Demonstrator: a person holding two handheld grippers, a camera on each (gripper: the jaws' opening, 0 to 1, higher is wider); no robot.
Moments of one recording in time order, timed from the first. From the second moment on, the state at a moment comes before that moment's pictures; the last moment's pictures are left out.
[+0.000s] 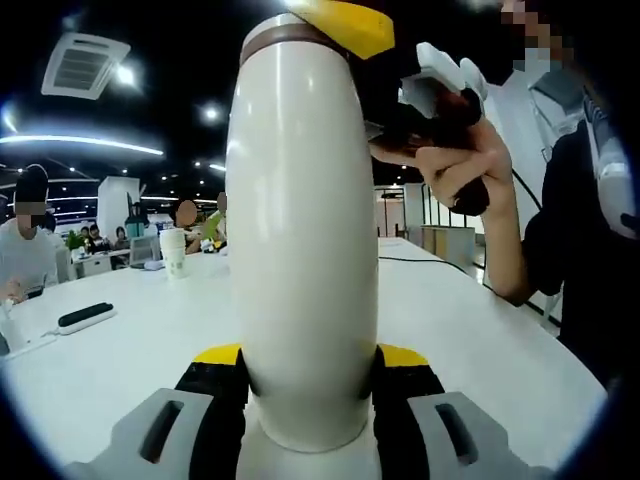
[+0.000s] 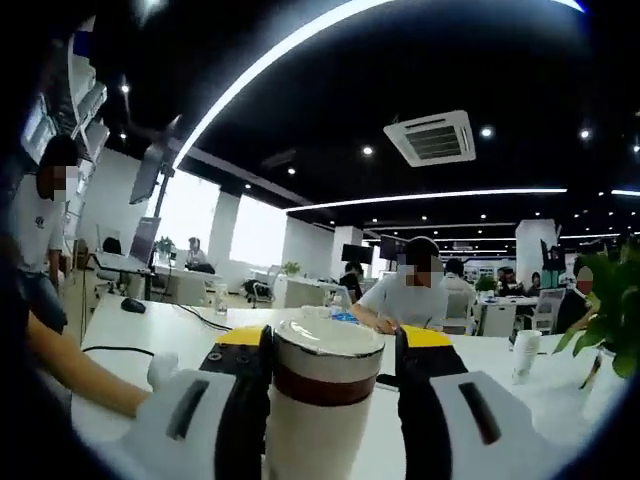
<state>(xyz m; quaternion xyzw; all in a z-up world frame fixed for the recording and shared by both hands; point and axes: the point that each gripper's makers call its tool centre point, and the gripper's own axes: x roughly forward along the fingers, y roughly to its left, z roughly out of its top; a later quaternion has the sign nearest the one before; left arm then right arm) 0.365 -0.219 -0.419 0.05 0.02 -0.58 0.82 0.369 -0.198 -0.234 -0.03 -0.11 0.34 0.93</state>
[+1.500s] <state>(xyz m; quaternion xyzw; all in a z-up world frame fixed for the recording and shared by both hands) 0.366 -0.218 -0.420 0.06 0.02 -0.57 0.82 0.362 -0.205 -0.225 0.01 -0.13 0.32 0.94</state>
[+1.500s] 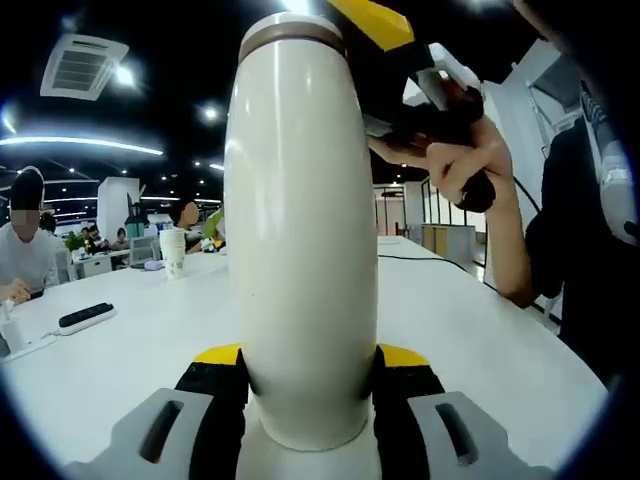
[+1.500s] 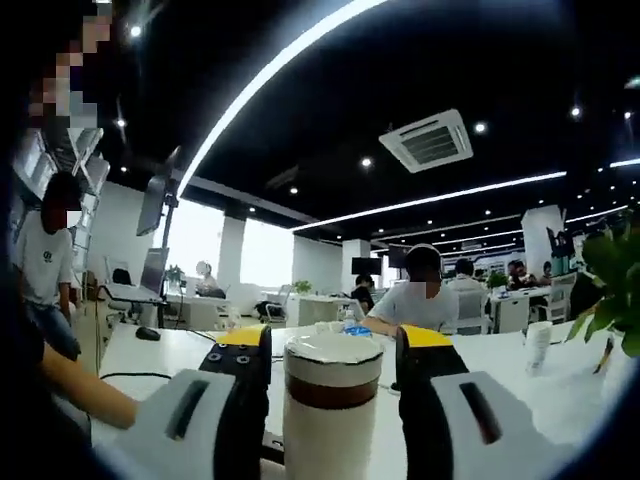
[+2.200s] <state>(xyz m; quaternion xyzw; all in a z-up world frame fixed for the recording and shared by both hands) 0.365 -0.219 -0.420 0.05 0.03 -0.57 0.82 0.368 -0.190 -0.237 -0.03 -0.09 0.49 0.87</state>
